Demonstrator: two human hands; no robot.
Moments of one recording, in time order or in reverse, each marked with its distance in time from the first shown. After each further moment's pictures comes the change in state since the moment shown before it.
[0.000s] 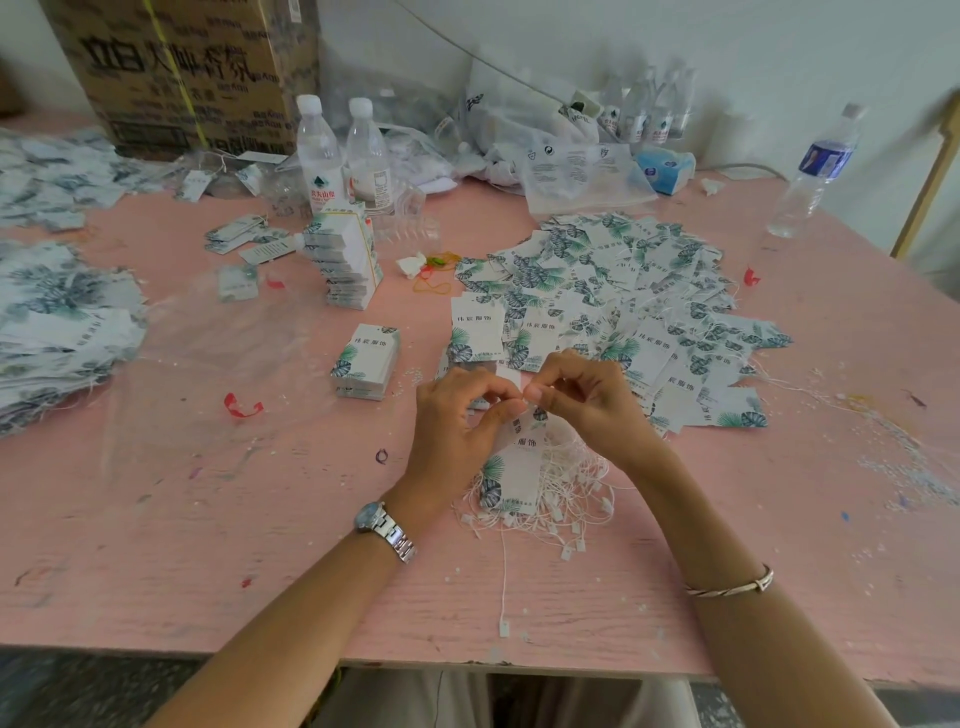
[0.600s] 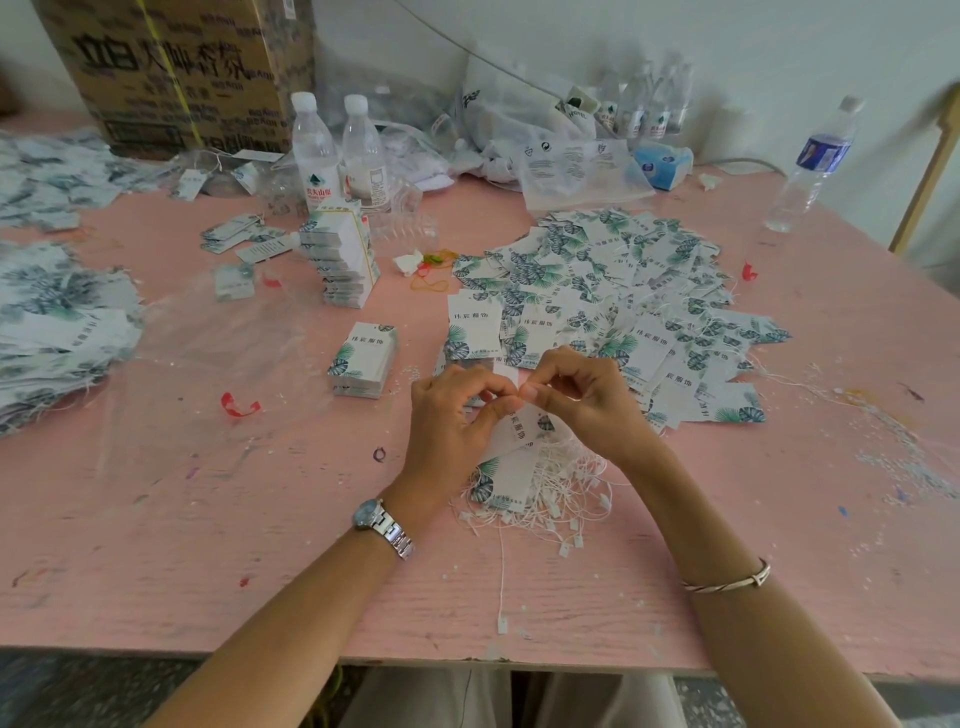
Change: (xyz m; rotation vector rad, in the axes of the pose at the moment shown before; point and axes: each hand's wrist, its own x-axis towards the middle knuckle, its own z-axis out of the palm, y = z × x) left_hand 0.000 0.001 -0.001 0.029 -0.006 -0.004; right_hand -0.001 -0.003 0.002 -0.026 0.001 0.008
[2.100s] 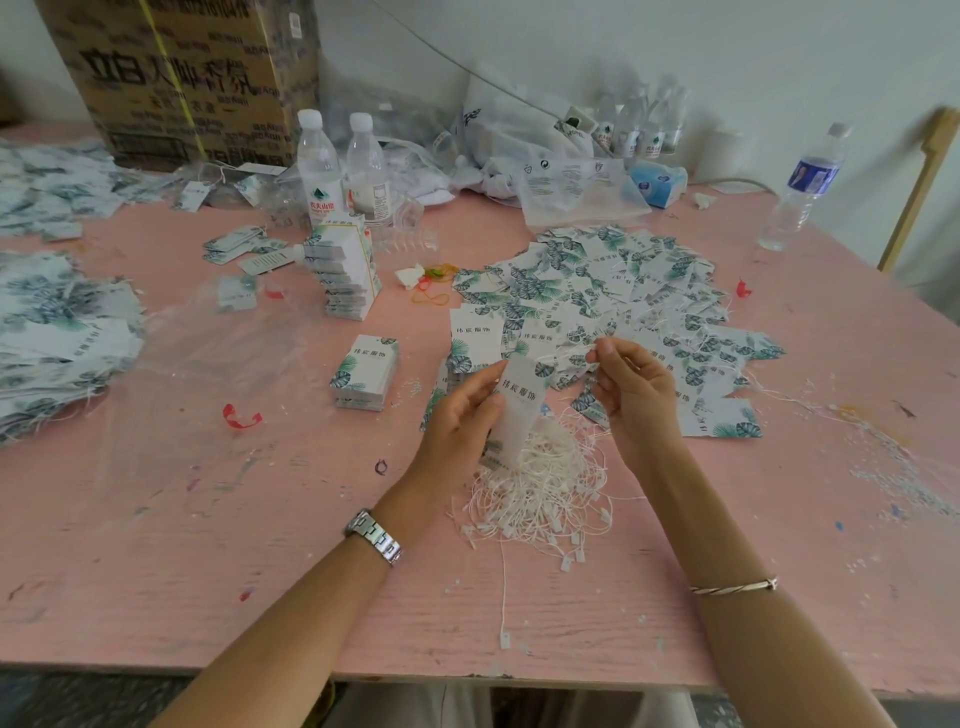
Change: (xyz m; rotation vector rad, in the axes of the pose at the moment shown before) left_hand 0.002 0.011 -0.003 -0.600 -0.161 -0.466; right_hand 0.005 0.010 -0.020 0.656 0.538 0.293
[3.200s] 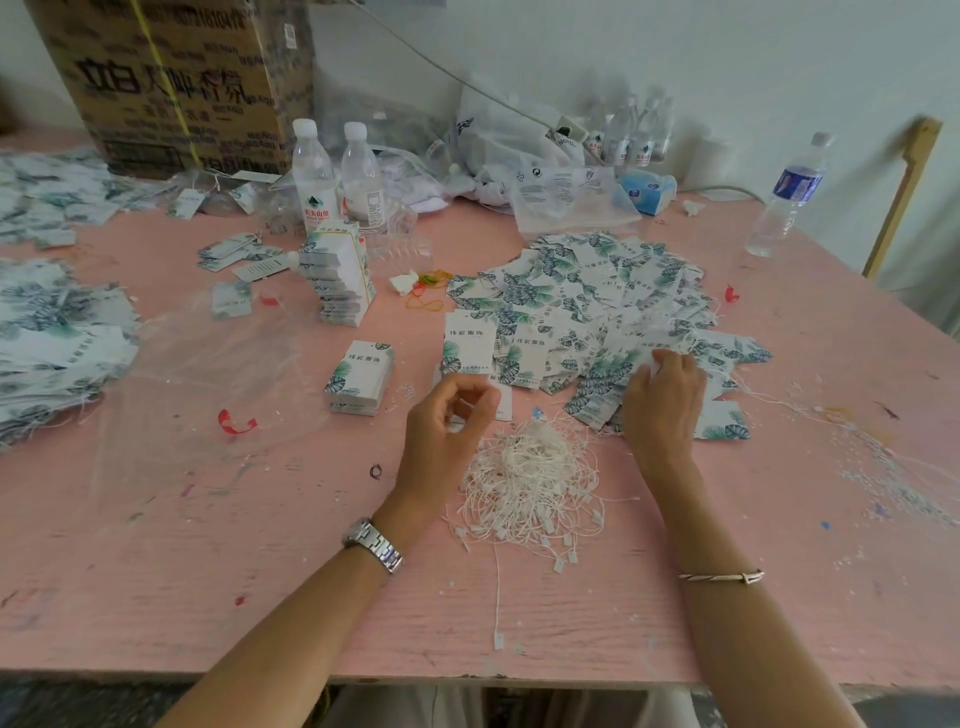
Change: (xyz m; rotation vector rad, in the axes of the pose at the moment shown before) left_hand -0.002 -0.005 -0.003 0.234 0.208 0.226; right_hand 0.015 0.004 -0.026 -1.255 0.460 -0.279
